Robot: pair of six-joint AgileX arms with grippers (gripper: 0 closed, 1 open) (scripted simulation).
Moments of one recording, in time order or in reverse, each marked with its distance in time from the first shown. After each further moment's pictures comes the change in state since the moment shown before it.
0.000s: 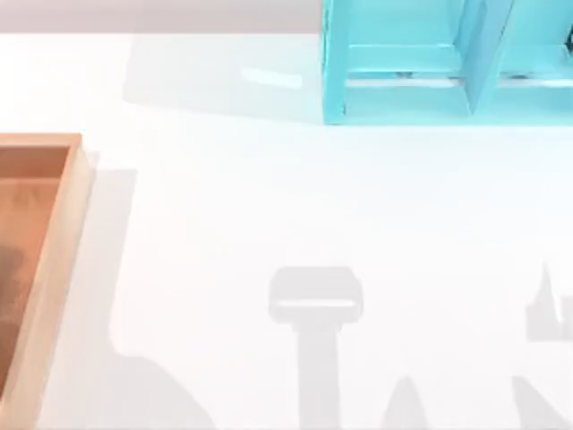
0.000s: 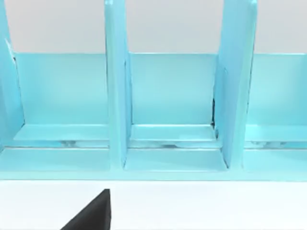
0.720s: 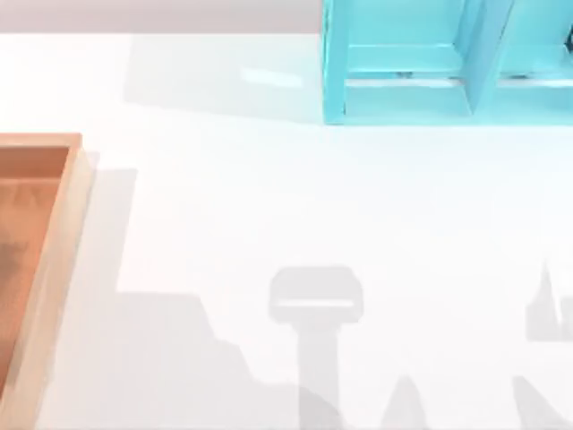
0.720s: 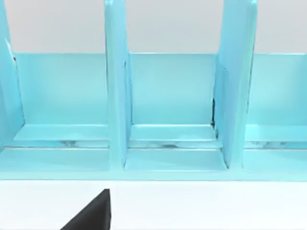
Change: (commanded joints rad) left arm -0.005 -0.111 0.395 -0.511 0.000 -0.007; right arm 0.000 0.000 0.000 0.000 0.000 0.000
